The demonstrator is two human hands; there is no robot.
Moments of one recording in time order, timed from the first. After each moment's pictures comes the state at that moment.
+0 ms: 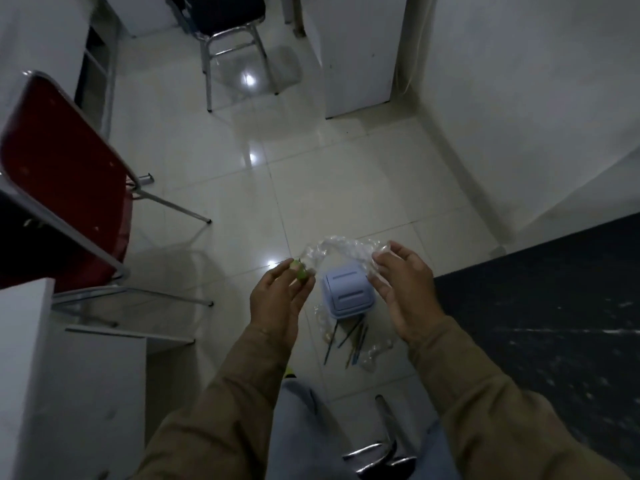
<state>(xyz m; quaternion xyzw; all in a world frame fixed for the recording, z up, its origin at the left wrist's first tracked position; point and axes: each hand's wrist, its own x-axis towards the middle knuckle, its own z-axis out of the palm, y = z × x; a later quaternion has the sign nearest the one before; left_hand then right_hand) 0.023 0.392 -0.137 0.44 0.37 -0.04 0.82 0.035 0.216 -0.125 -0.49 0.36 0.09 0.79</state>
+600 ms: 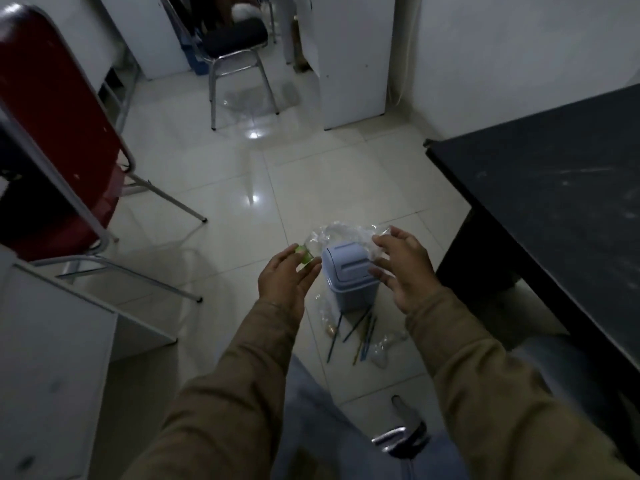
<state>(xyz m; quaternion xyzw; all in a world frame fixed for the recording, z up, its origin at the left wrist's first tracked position) -0.079 0.400 -0.318 0.43 0.29 -0.04 0.85 -0.072 0.230 -0.308 -0.54 0.30 0.06 0.79</state>
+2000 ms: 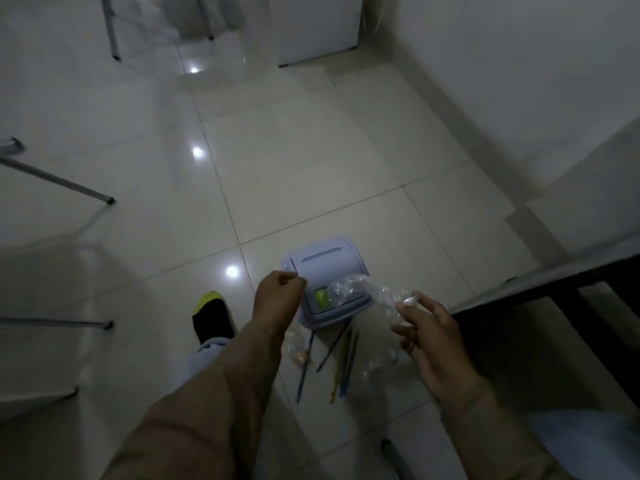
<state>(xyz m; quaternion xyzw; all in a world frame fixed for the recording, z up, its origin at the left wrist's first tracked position) 0.103 0.380 -0.528 0.76 0.27 -0.19 0.56 0.015 0.175 -0.512 -0.51 0.44 0.06 0.73</state>
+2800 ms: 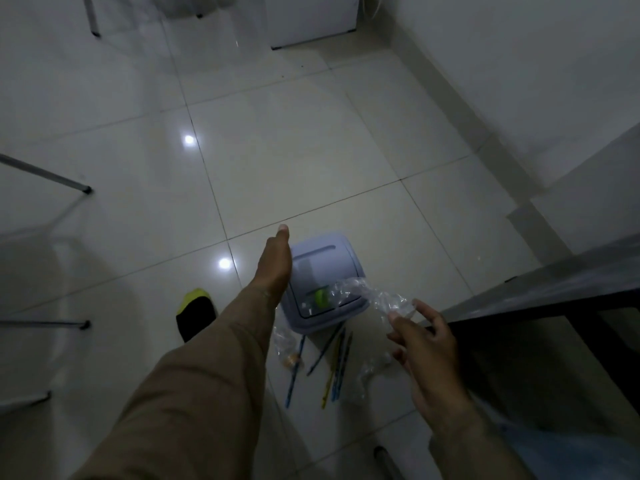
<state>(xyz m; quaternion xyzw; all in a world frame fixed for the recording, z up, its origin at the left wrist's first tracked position) 0.171 0.360 -0.561 0.71 0.27 -0.23 0.60 0.016 0.180 -0.537 -0.56 0.45 0.02 0.70</state>
